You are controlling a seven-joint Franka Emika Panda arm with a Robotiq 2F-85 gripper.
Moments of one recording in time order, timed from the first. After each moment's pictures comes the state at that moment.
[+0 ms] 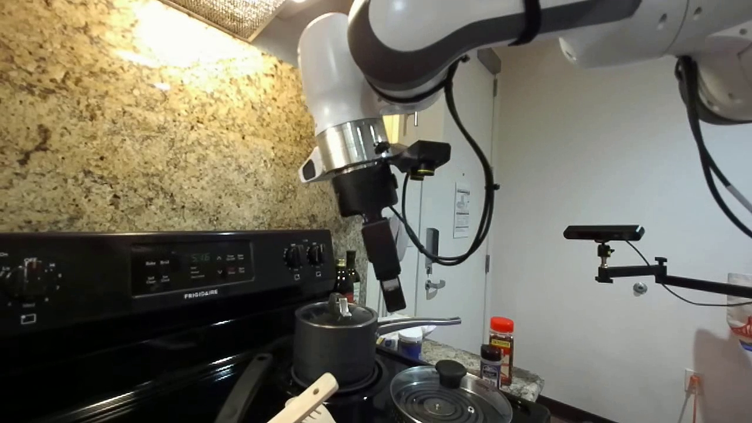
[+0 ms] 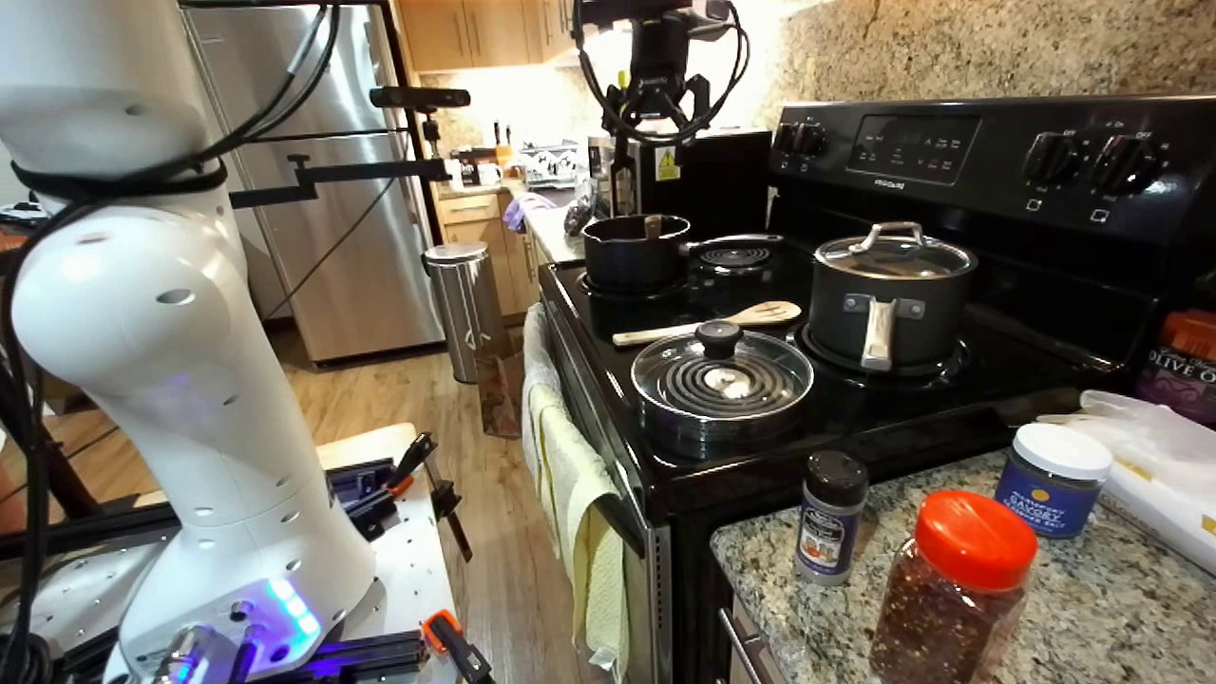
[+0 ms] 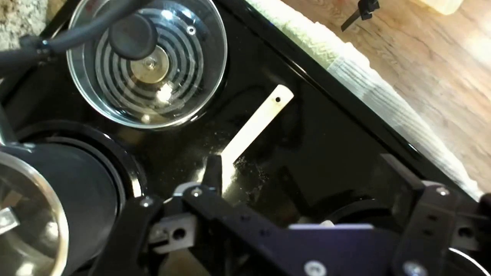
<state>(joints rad) 0.14 0.12 0.17 -1.66 -0.10 1.50 -0.18</state>
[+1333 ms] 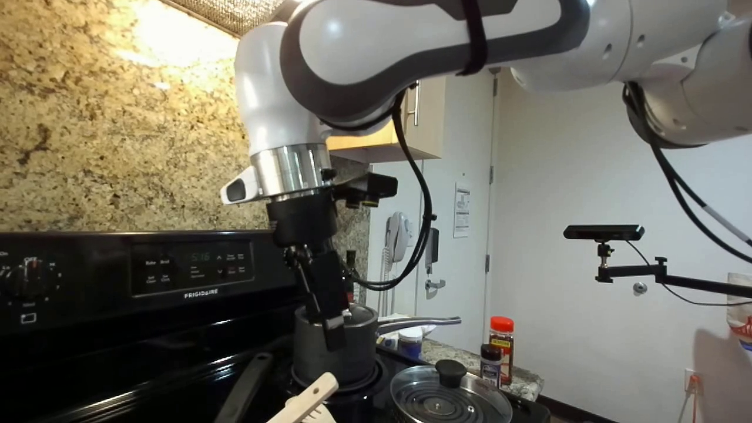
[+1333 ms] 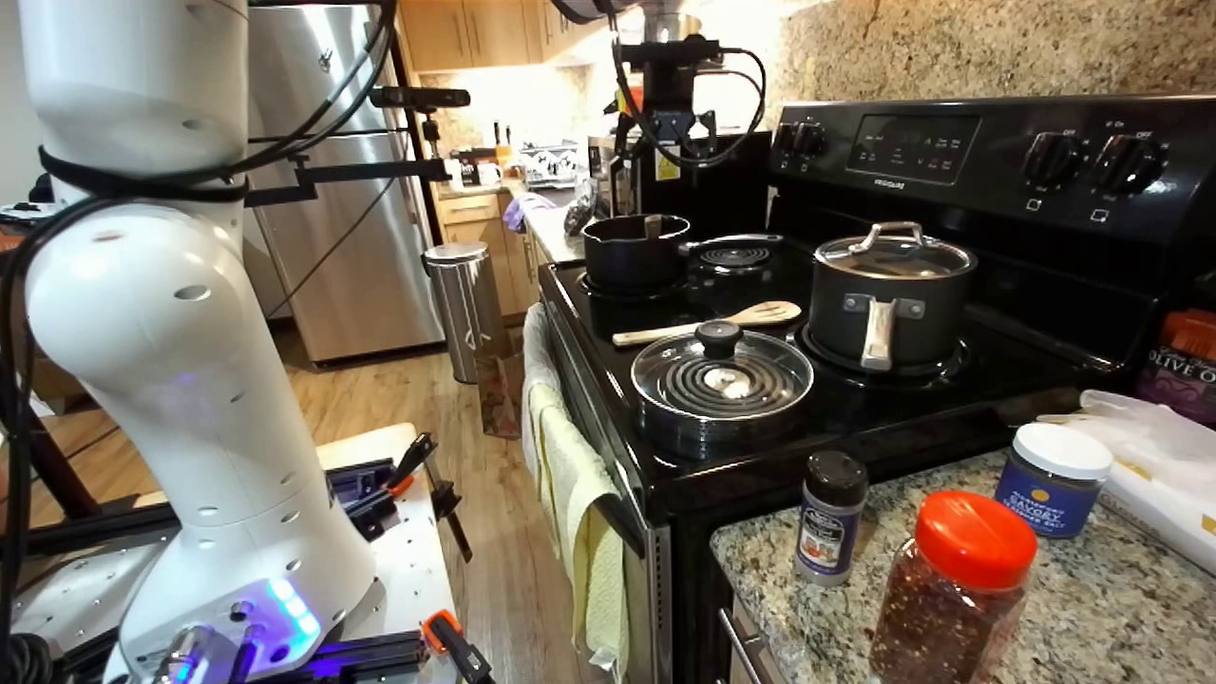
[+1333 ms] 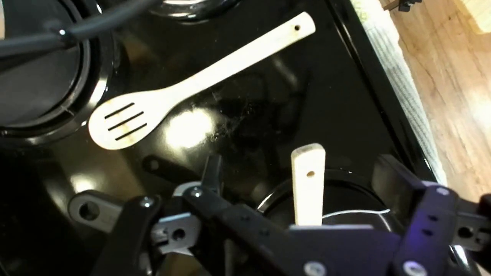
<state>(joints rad) 0.20 0.31 0.20 -1.50 -0.15 1.59 -0.45</state>
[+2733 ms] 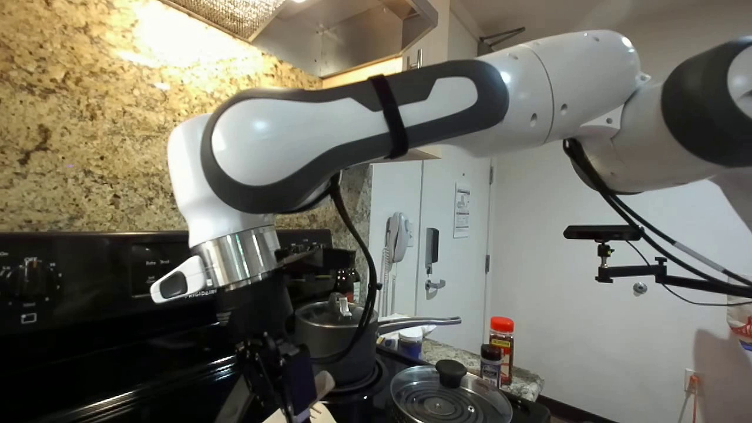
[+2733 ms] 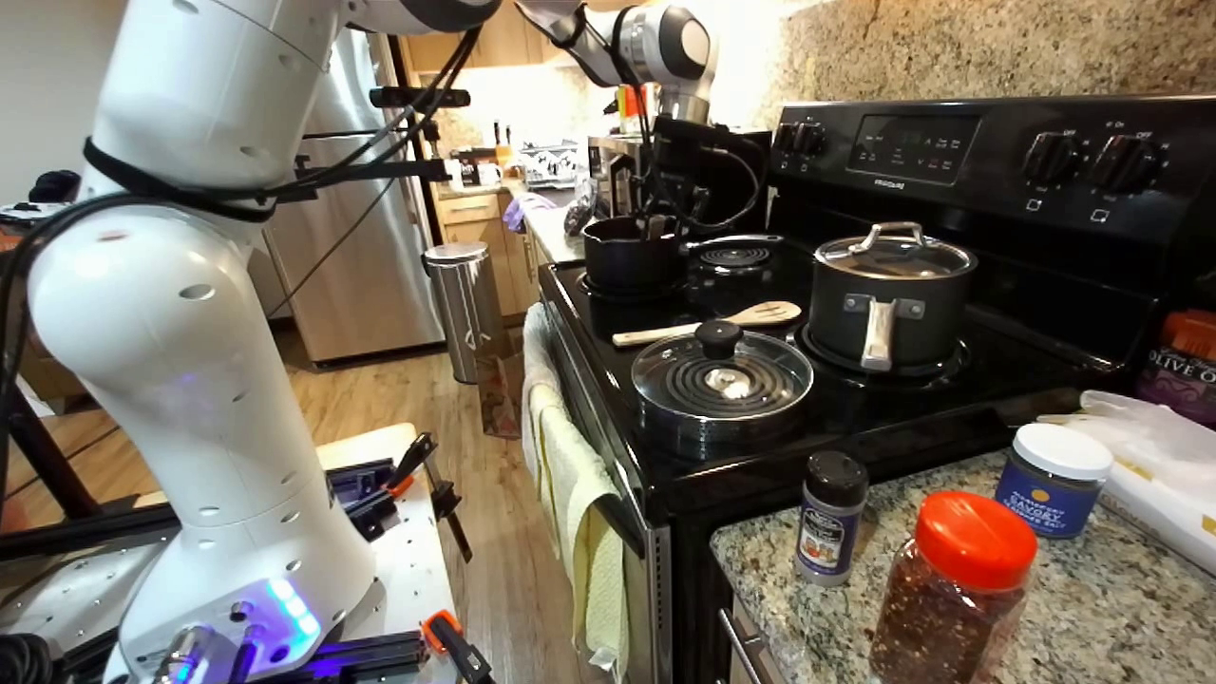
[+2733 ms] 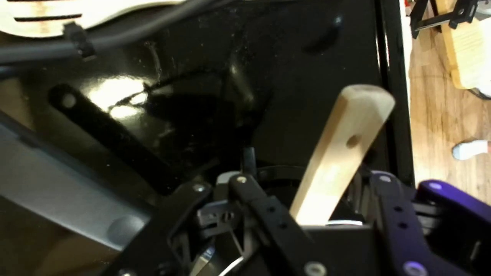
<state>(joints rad) 0.22 0.57 0.23 -1.34 -0.13 1.56 -0.76</state>
